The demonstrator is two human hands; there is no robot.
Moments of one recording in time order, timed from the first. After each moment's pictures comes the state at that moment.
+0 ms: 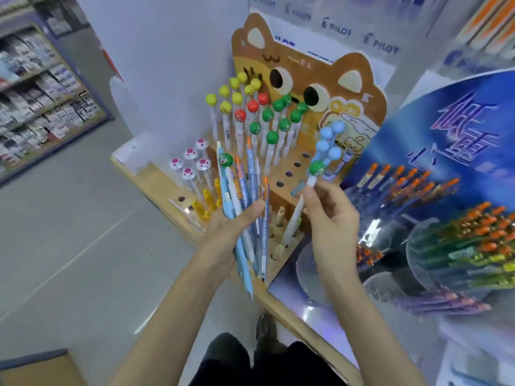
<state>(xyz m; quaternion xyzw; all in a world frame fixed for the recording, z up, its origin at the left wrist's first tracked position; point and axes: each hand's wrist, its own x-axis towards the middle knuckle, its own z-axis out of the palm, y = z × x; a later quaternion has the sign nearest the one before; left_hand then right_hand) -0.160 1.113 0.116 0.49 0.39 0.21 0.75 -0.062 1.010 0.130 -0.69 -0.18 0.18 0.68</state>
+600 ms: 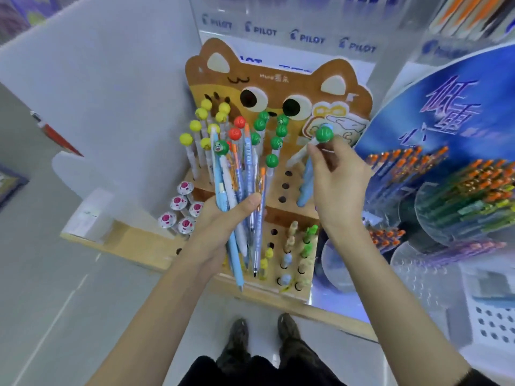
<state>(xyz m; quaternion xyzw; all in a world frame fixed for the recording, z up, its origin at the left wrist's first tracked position) -0.140 1.220 0.132 0.58 0.24 0.06 0.78 -0.032 1.088 0.146 -0.83 -0.15 -0.17 0.52</state>
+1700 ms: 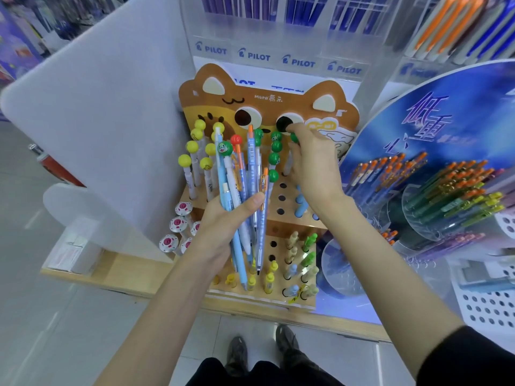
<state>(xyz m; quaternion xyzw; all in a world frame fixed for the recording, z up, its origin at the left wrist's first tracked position) -0.119 1.236 0.143 0.57 0.16 0.06 0.81 0.011 1.120 0.155 -0.92 -0.22 -0.16 0.29</state>
